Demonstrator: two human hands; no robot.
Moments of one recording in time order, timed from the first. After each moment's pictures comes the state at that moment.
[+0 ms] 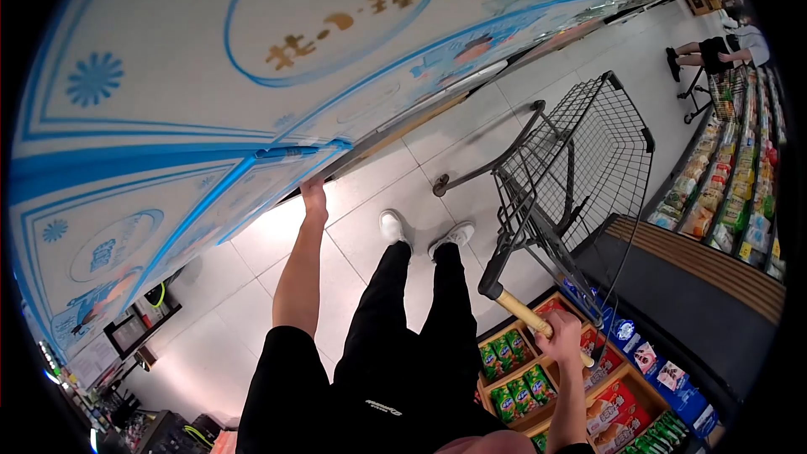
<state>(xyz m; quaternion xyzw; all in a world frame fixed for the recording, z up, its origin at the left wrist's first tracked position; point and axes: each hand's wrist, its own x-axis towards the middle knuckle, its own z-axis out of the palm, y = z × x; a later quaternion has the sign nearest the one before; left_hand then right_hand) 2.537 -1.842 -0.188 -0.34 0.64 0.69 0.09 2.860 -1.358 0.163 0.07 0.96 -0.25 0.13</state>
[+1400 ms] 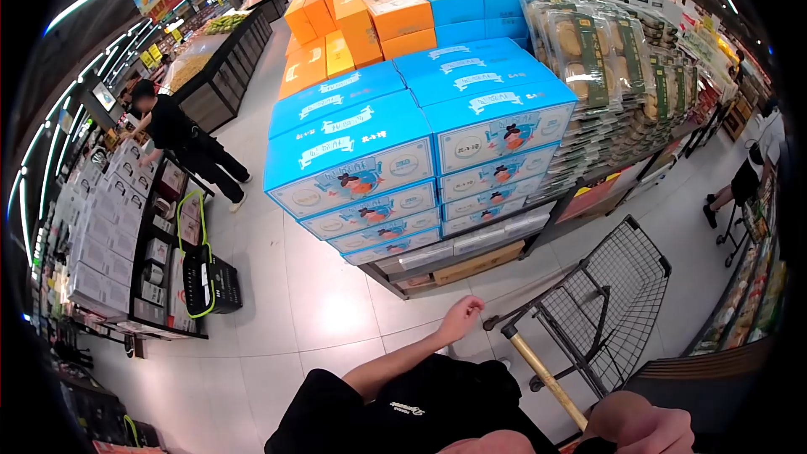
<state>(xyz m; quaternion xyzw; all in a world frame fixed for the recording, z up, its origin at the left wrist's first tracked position) 2.693 -1.656 0.074 0.10 0.75 0.64 0.11 2.776 -1.490 0.535 -0.62 0.34 -0.57 -0.43</state>
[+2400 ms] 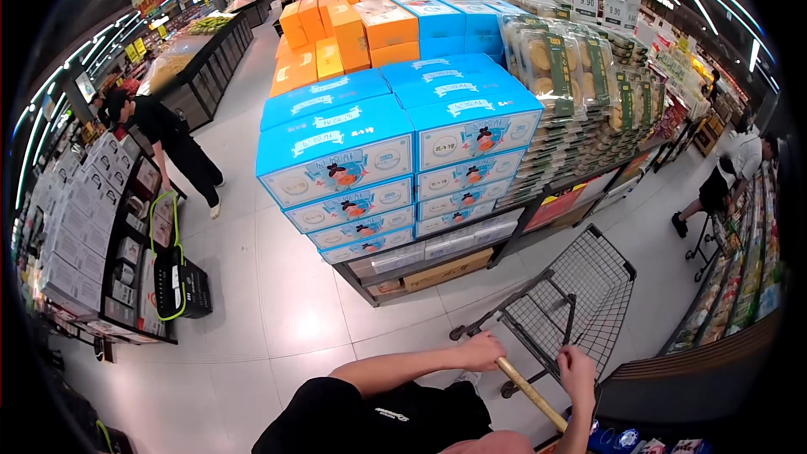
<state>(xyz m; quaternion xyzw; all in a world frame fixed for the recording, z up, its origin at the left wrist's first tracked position) 2.760 -1.570 0.139 0.56 0.78 0.23 0.14 2.876 -1.342 0.269 0.12 0.96 -0.25 -0.04</state>
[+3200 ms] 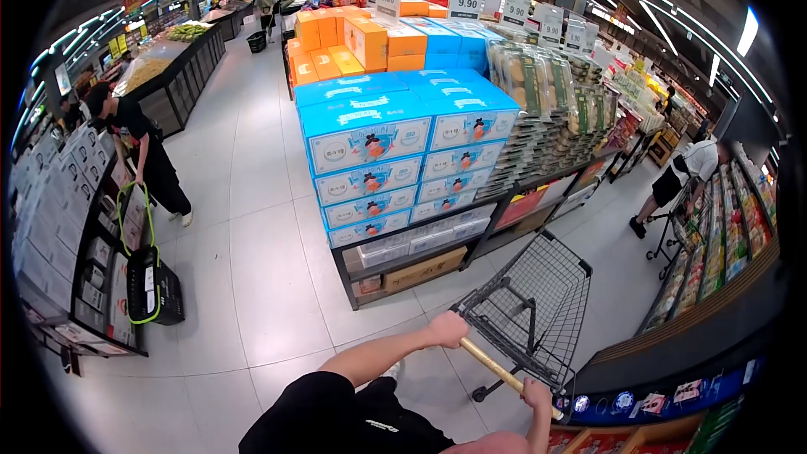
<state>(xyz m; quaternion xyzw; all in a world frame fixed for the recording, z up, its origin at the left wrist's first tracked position) 2.808 -1.663 0.145 0.52 0.84 0.08 0.12 3.051 -1.398 0.138 0.32 0.90 -0.16 0.22</state>
